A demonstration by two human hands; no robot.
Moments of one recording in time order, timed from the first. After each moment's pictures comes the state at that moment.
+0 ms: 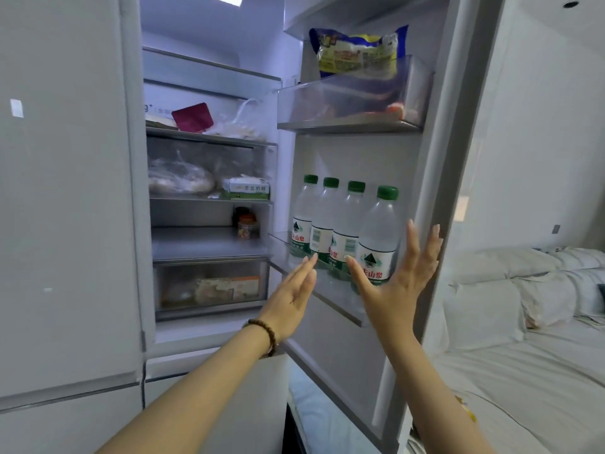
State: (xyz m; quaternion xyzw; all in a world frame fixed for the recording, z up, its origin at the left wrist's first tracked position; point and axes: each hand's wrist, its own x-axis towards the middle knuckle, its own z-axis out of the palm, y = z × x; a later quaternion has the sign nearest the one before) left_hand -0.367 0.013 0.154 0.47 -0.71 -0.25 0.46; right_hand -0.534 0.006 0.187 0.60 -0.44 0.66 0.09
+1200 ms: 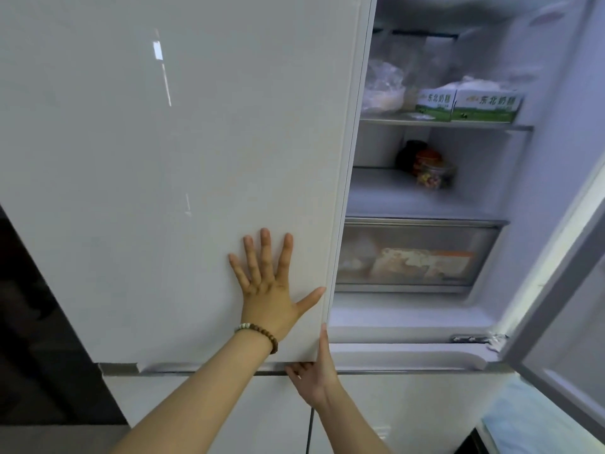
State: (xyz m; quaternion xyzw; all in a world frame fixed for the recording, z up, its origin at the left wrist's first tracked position) left_hand 0.067 -0.080 -0.025 0.75 -0.53 0.26 0.28; right_hand -0.033 -0.107 -0.135 0.19 -0.41 0.31 -0.84
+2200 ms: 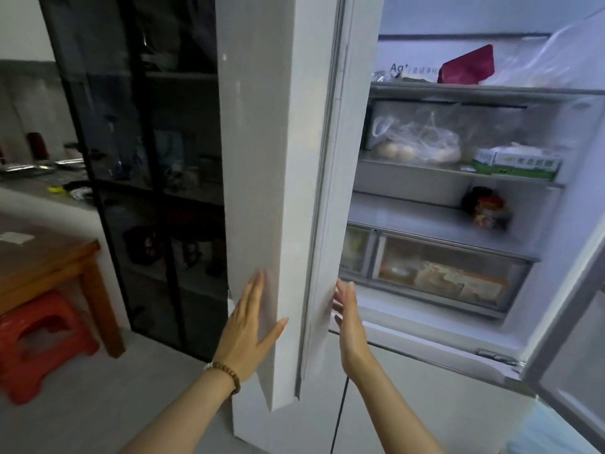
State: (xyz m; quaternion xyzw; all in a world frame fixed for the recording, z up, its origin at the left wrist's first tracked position) left_hand -0.022 0.204 0.002 0.79 -0.45 0.08 0.41; right_hand -0.140 0.072 0.035 0.63 -0.25 0.29 -0.68
